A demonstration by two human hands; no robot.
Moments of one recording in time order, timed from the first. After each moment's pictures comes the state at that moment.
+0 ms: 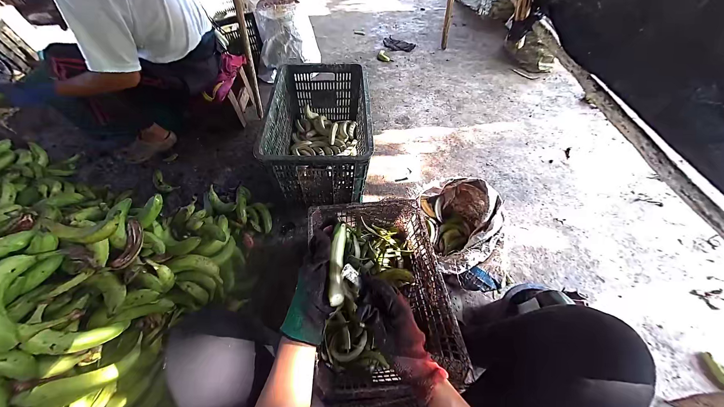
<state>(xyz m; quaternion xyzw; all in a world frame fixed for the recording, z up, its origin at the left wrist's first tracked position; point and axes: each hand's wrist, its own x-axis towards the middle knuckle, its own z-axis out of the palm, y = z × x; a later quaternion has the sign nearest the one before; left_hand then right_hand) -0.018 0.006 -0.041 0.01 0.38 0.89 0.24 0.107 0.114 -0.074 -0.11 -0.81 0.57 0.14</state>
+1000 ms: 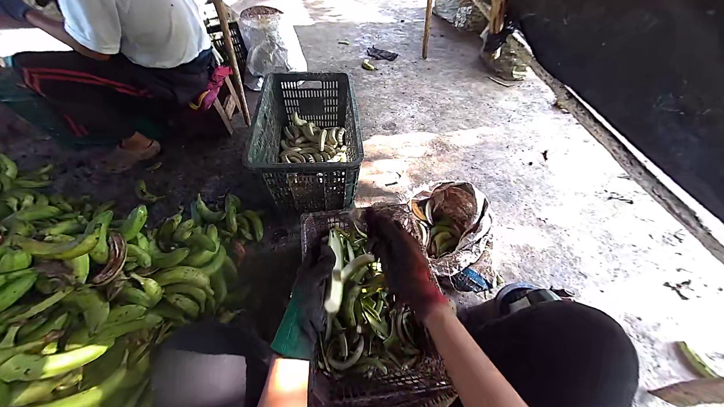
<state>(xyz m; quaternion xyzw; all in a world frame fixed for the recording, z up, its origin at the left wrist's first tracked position) -0.016 0.001 -0.031 0.01 0.55 0.81 0.21 0.024 0.178 -0.026 -0.14 -0.90 0.39 0.12</state>
